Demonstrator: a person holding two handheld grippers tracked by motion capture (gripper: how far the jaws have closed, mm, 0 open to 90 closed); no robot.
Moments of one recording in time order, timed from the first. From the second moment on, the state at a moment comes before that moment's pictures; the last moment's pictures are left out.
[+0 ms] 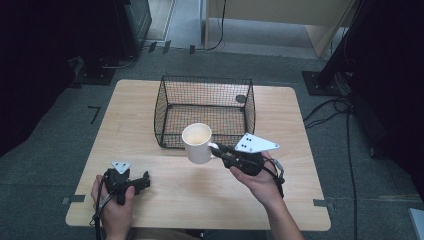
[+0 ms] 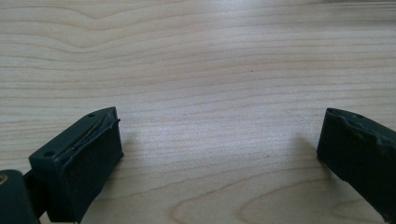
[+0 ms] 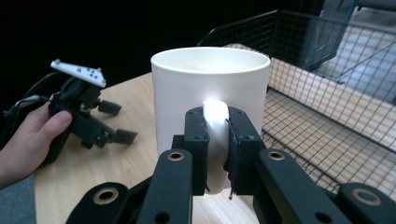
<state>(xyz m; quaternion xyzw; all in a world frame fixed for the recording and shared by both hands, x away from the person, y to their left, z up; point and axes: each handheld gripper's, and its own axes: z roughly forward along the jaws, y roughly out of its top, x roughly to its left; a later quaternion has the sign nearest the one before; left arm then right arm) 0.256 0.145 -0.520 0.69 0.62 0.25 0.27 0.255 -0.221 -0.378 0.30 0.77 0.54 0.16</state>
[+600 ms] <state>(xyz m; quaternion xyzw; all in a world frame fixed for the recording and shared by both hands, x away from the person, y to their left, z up) 0.256 0.145 -0.520 0.69 0.62 0.25 0.27 0.284 -0.237 -0.355 0.34 0.73 0.55 0.21</state>
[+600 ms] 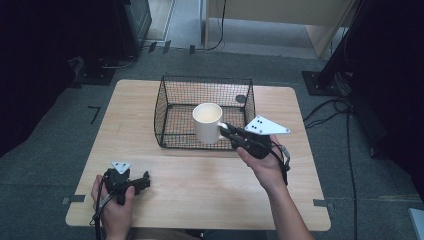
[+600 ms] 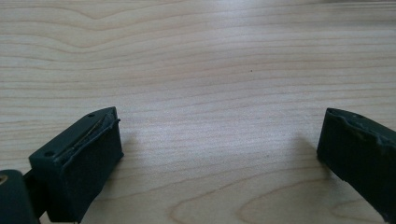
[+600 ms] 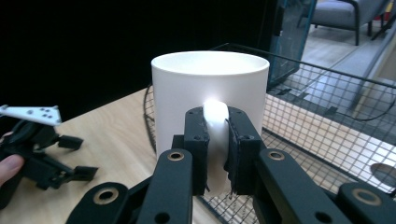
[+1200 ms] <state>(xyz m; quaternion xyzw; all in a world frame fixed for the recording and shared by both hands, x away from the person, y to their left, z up) 0.256 0.145 -0.520 0.69 0.62 0.25 0.27 0.324 -0.241 -0.367 0.40 0.71 0.54 0.23</state>
